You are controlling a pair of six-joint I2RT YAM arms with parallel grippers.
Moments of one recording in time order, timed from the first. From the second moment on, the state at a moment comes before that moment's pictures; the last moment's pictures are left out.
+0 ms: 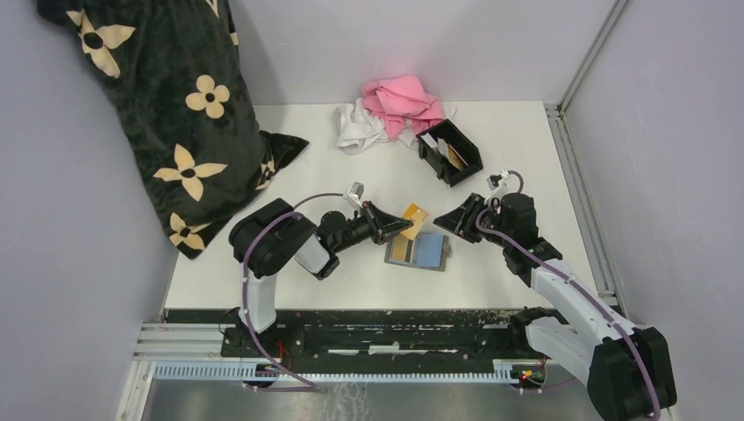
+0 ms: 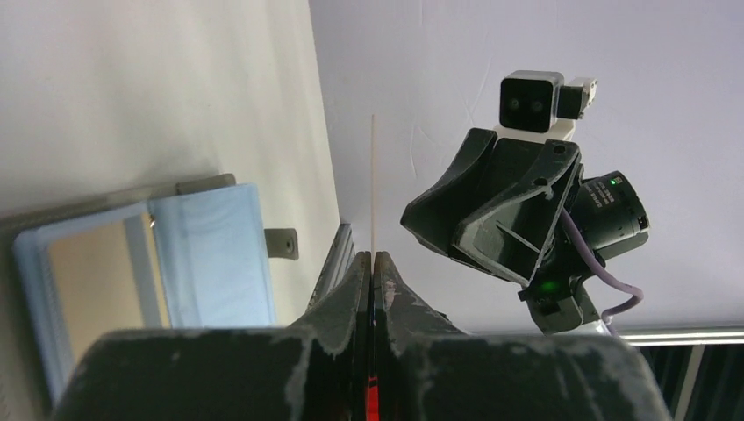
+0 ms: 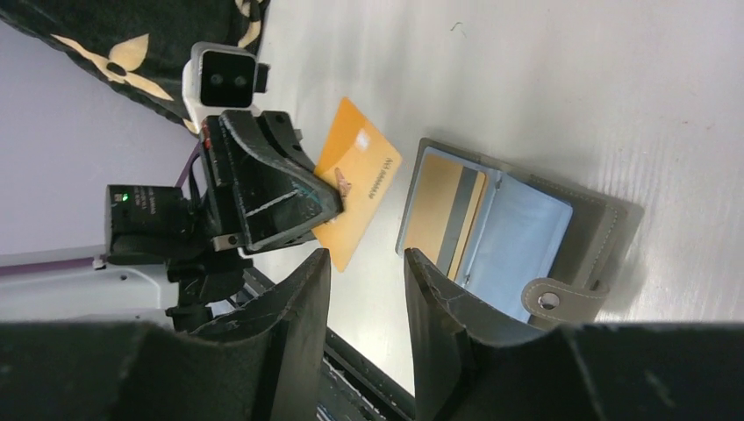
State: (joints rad) left arm -0.69 1.99 0.56 1.48 0.42 -1.43; right arm 0.29 0.96 0.47 0.05 -0.45 0.84
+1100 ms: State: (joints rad) left arm -0.92 1.98 0.40 1.38 -0.03 -1.39; right arm 0.53 1.21 0.40 -0.03 -0.02 0.80
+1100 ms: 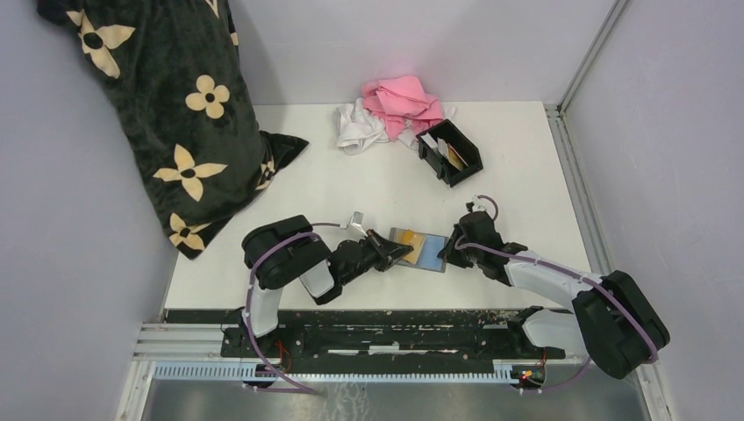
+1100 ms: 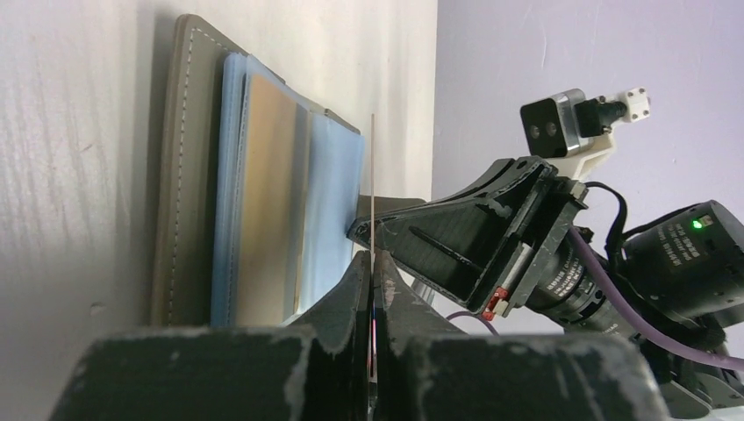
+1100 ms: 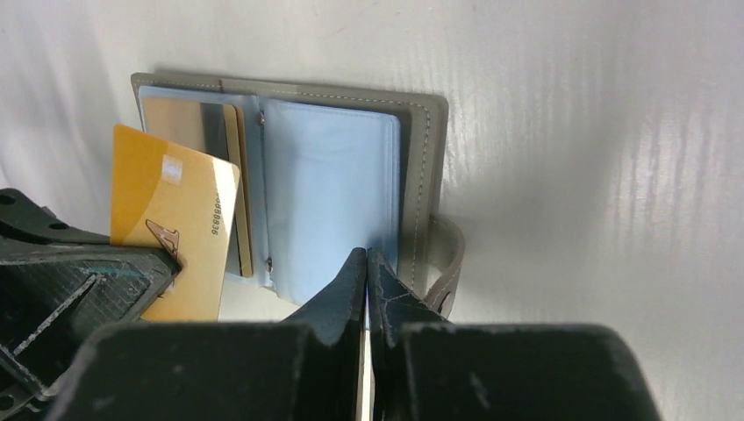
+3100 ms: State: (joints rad) left arm -1.11 1.95 0.54 1.04 -0.46 -1.34; right arm 0.62 1.29 0.48 -0.06 0.14 0.82
